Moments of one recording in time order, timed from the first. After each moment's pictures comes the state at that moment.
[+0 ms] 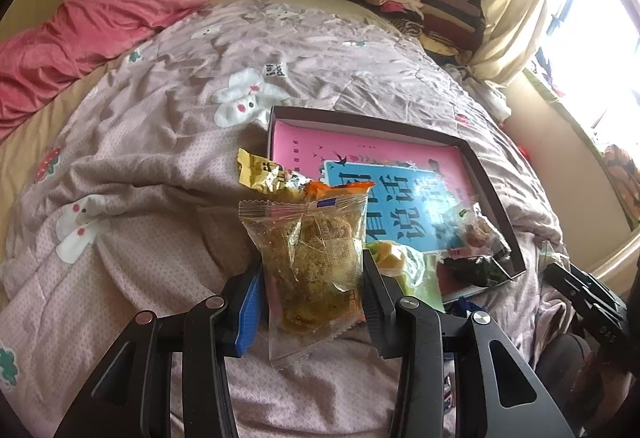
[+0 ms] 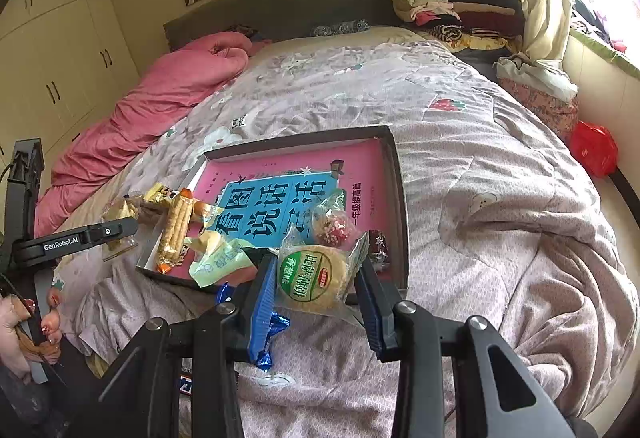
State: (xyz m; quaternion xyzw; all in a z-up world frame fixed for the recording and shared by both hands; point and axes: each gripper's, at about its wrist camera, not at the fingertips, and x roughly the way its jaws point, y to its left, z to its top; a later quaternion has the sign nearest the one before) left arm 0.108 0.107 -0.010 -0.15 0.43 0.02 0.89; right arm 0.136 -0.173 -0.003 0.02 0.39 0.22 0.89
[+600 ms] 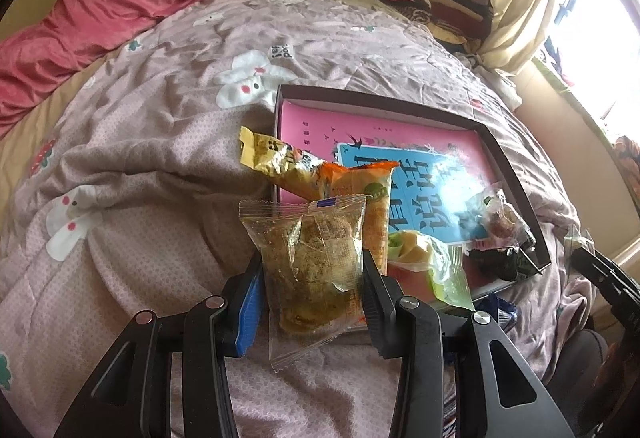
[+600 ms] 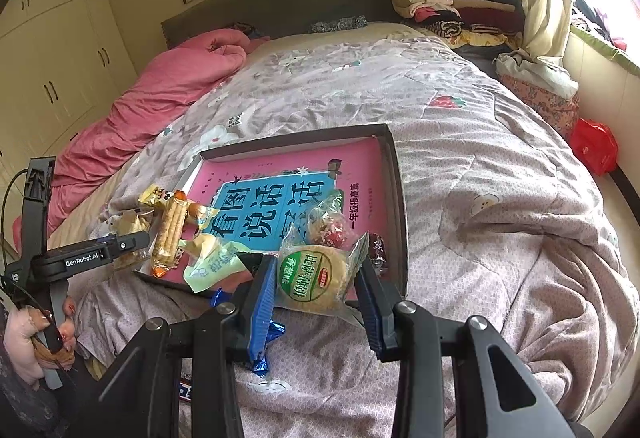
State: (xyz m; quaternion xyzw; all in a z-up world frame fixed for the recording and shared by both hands) left arm 0.118 0.105 -0.034 -0.14 0.45 0.03 0.88; right arm 0.146 -0.173 -0.006 0.02 0.39 0.22 0.89
